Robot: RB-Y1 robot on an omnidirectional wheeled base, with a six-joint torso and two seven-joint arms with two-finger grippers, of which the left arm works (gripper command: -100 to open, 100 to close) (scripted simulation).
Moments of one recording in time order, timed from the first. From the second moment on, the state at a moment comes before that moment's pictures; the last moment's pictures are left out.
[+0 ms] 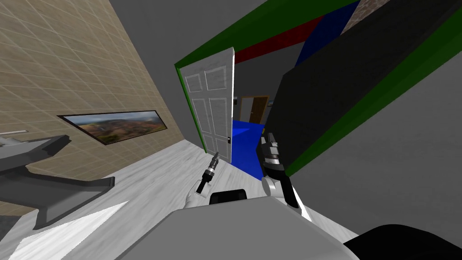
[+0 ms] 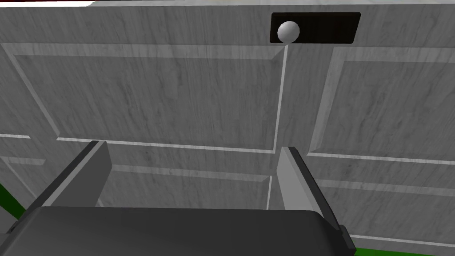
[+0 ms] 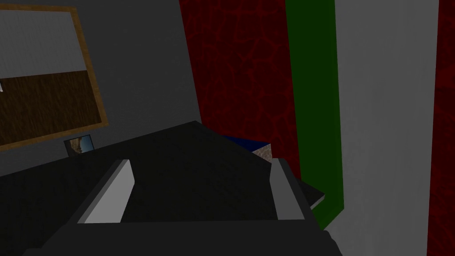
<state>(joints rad) -0.01 0.10 -0.24 -1.06 -0.17 -0.71 0.16</state>
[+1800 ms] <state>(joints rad) -0.14 0.05 -0.30 -0.70 -0.19 -0.80 0.21</state>
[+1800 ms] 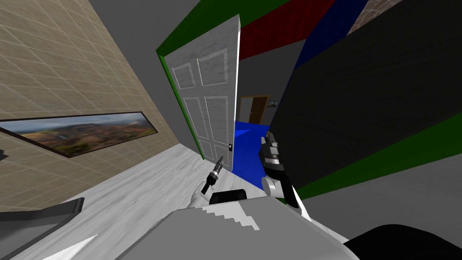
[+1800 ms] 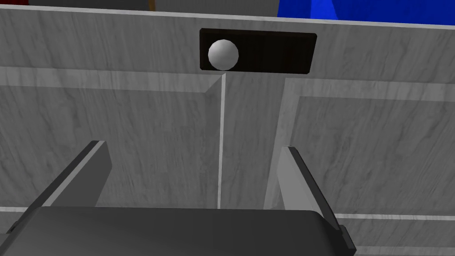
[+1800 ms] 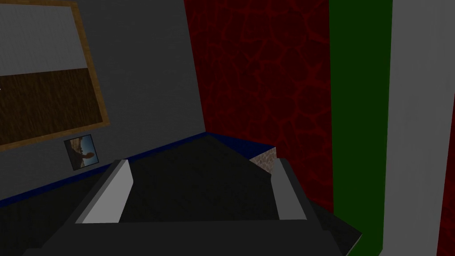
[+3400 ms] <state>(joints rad) -0.17 0.02 -0.29 -0.64 -0.18 -0.80 0.20</state>
